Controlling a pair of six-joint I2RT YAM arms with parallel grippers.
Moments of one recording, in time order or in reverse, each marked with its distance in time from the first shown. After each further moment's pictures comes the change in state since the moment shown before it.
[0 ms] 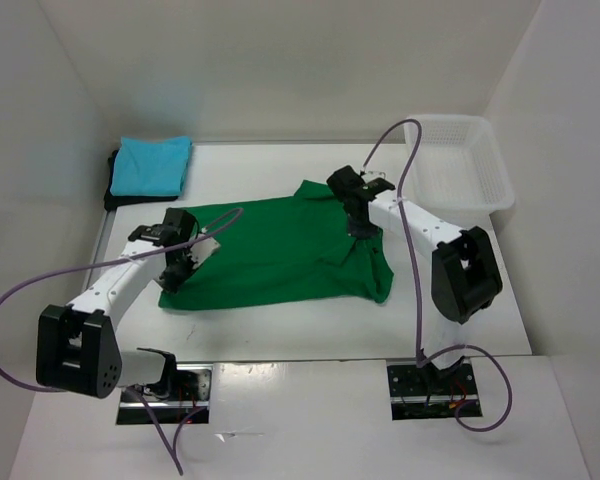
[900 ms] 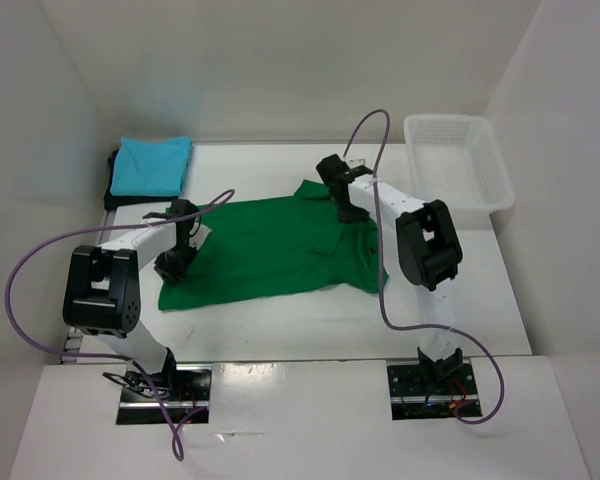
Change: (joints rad) left arm 0.084 0.354 0.073 0.222 -0.091 -0.192; right arm -0.060 0.354 0.280 0.091 0.066 -0.237
